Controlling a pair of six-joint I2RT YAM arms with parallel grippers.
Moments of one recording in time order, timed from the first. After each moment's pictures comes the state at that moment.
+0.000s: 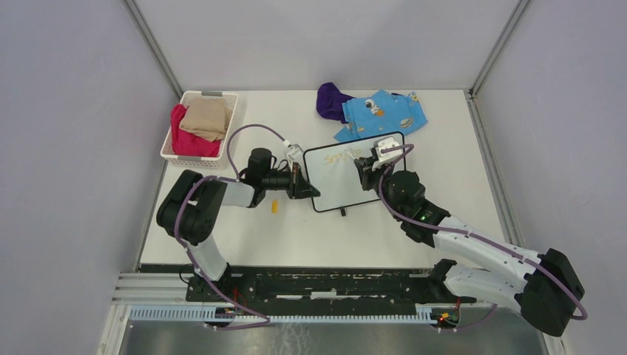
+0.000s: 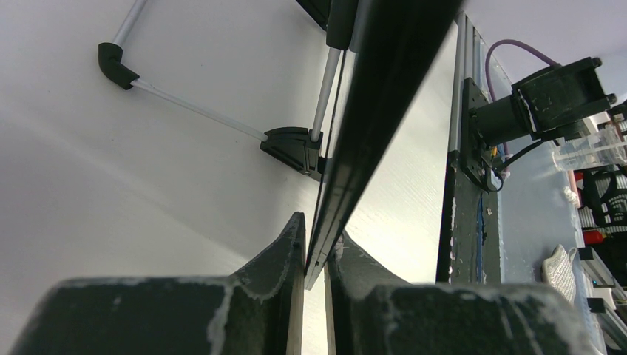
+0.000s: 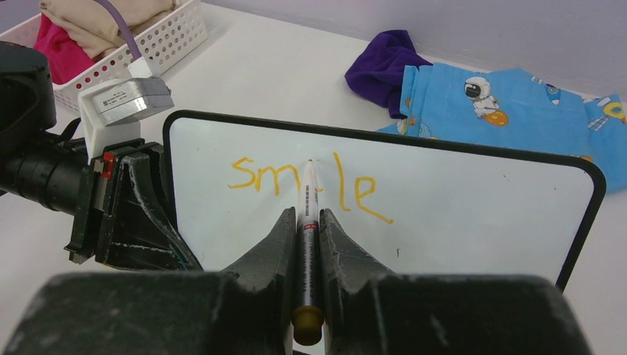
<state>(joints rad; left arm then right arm) -0.37 1.75 0.66 0.62 0.98 -0.28 0.80 1.02 0.59 0.35 0.36 0.07</state>
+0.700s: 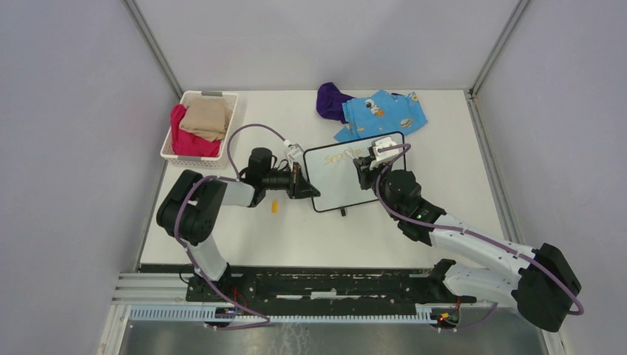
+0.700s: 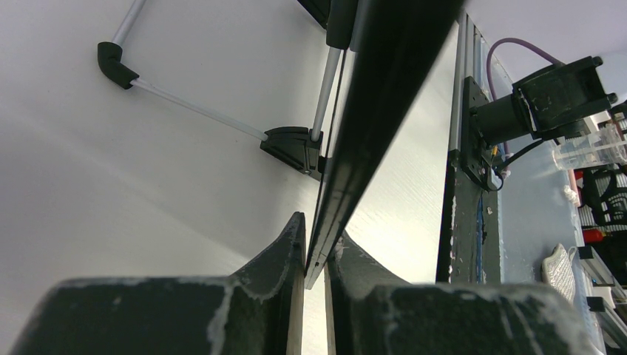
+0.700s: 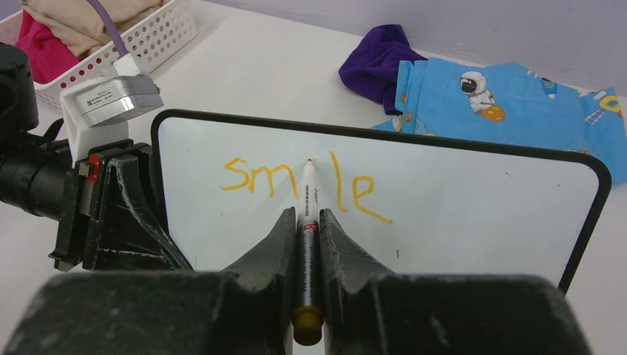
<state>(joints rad) -0.38 1.75 0.67 0.60 0.98 -0.27 0.80 1.07 0.59 0.39 0.39 0.07</state>
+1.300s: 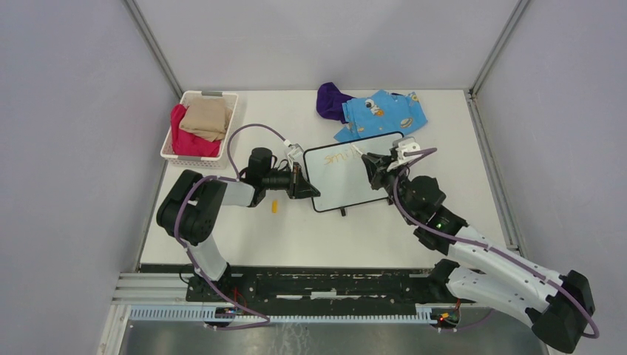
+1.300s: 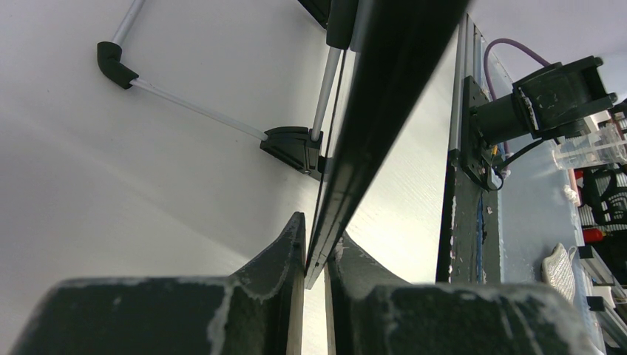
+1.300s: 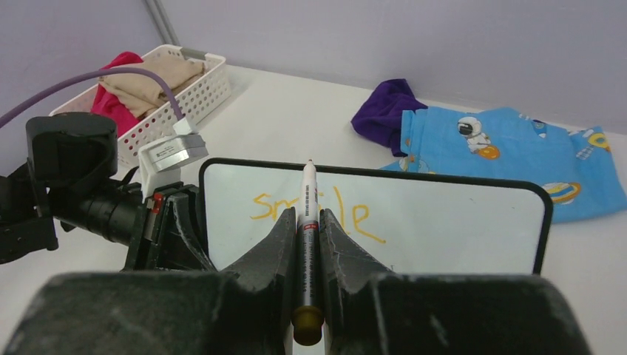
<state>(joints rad) -0.38 1.75 0.67 0.60 0.98 -0.27 0.80 0.88 0.60 0.34 0.34 0.10</state>
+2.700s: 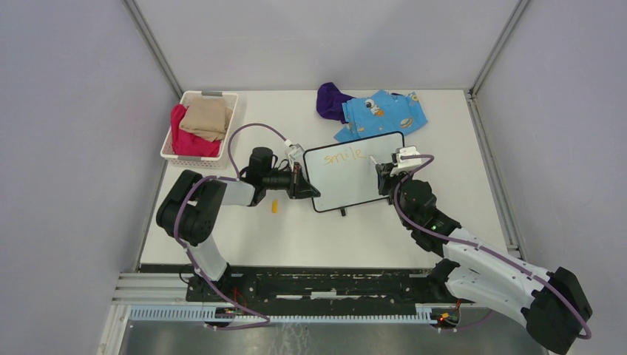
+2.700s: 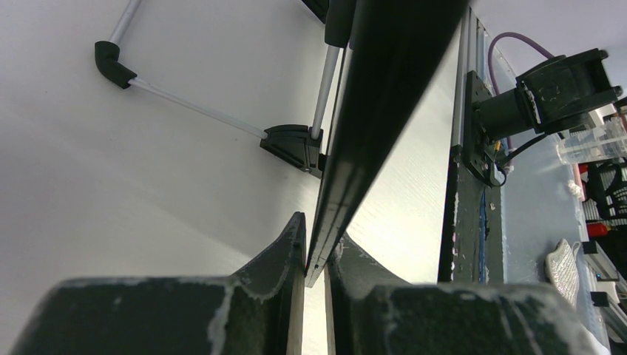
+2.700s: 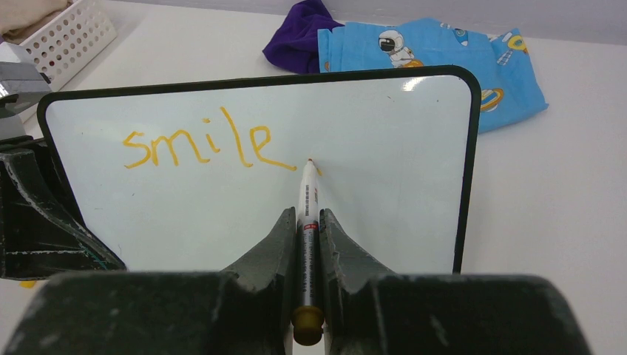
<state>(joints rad) -0.38 1.75 0.68 0.56 0.98 -0.24 0.74 0.89 0.46 0.32 0.50 0.12</state>
